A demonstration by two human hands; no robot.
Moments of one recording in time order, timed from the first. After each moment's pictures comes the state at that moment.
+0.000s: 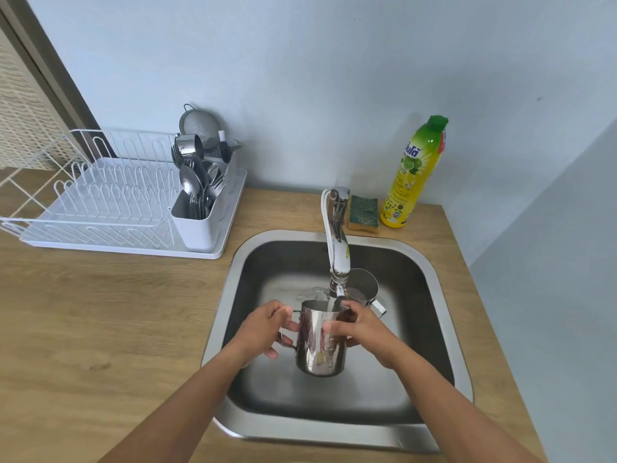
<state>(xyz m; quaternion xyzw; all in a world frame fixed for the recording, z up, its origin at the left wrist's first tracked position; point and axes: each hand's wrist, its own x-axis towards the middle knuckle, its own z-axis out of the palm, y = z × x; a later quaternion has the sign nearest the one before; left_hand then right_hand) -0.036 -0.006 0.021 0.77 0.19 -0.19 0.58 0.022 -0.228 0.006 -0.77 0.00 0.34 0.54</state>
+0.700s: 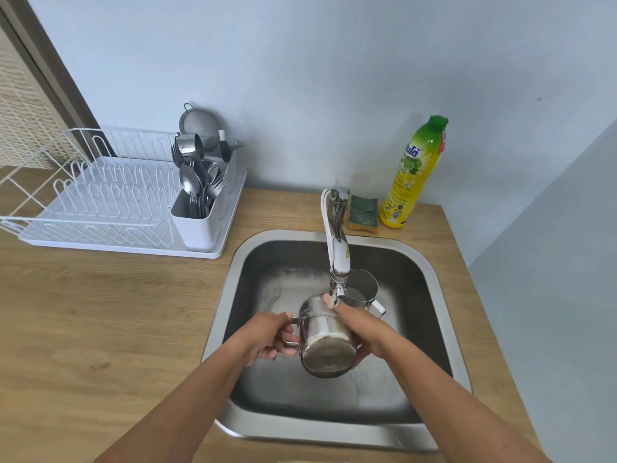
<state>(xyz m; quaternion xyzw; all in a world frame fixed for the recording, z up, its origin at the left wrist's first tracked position) -0.030 -0.011 0.015 0.66 0.29 -0.28 0.63 0.026 -0.210 0.028 -0.77 0.12 0.42 0.47</state>
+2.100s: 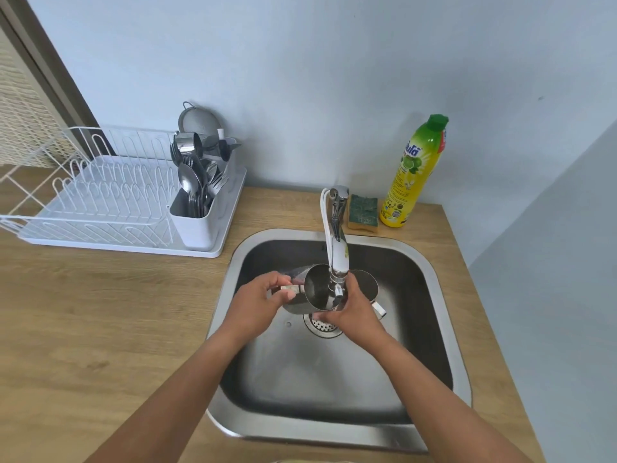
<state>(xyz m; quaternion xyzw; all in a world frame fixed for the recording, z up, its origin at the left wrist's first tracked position) -0.023 0.001 0.053 0.85 0.12 -0.01 0.51 0.027 -0.203 0.022 -0.86 -0.07 0.17 0.48</state>
